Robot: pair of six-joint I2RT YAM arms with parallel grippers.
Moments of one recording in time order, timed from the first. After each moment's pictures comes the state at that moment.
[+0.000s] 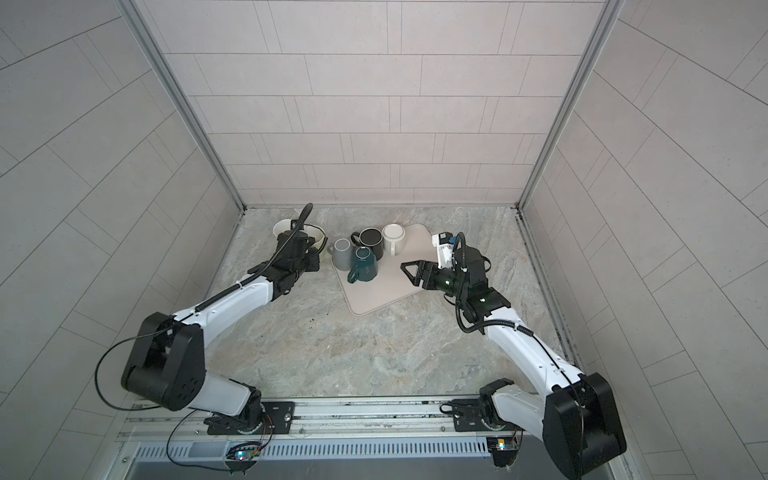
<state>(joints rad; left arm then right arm) -0.32 1.51 0.96 -0.11 -0.30 -0.24 0.30 1.11 0.71 0.01 -0.47 0.60</state>
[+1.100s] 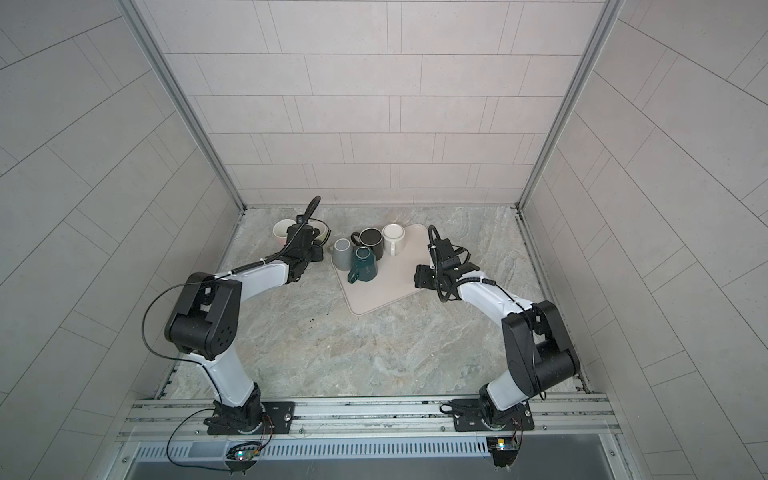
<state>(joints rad) -0.25 1.80 1.06 0.09 -0.28 -0.22 0.32 1.54 0.95 -0.37 -0.06 0.45</state>
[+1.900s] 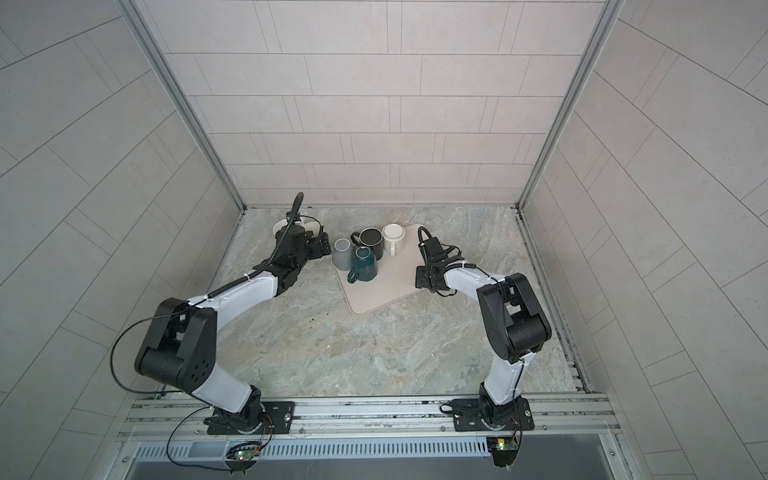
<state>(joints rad) -0.31 1.55 0.94 0.13 -0.23 -0.33 0.33 1.76 1.07 -0.41 0.11 0.43</state>
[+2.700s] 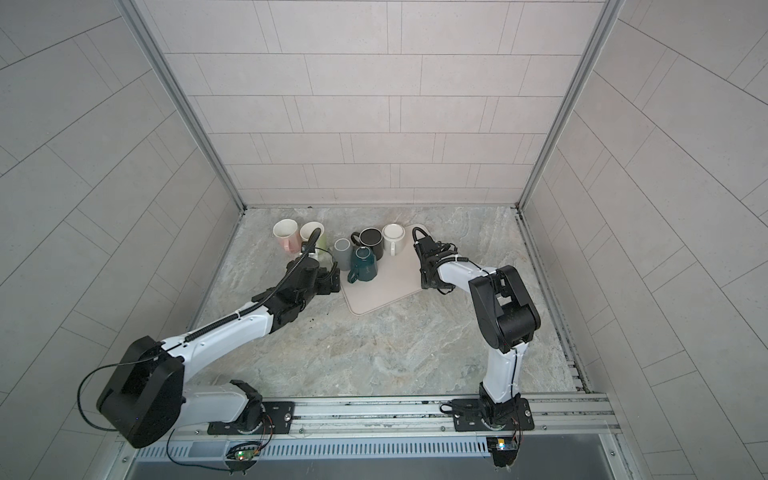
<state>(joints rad) -0.54 1.30 0.70 -0.04 -0.34 -0.36 0.34 1.85 1.16 -0.55 0.32 0.41</state>
